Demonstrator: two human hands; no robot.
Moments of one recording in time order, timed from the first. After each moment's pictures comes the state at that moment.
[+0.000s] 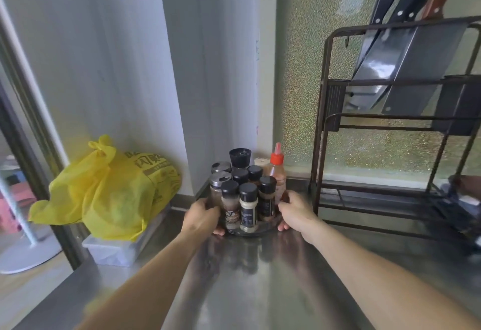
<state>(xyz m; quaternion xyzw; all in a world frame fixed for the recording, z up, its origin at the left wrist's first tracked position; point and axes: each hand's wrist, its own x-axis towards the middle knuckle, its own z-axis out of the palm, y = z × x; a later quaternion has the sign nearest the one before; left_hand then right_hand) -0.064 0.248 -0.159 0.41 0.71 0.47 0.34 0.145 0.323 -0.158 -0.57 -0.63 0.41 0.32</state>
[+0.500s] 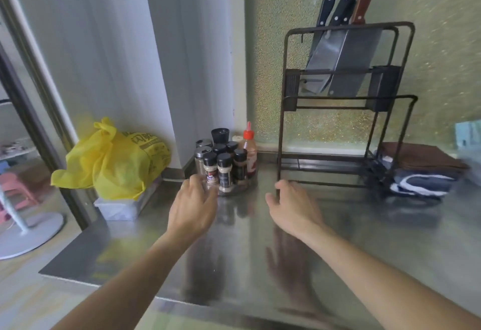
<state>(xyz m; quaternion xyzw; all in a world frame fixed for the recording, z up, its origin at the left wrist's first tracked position) 0.013 0.108 -0.116 0.55 0.75 0.35 0.09 0.216 0.147 -0.111 -0.62 -0.75 0.11 0.21</state>
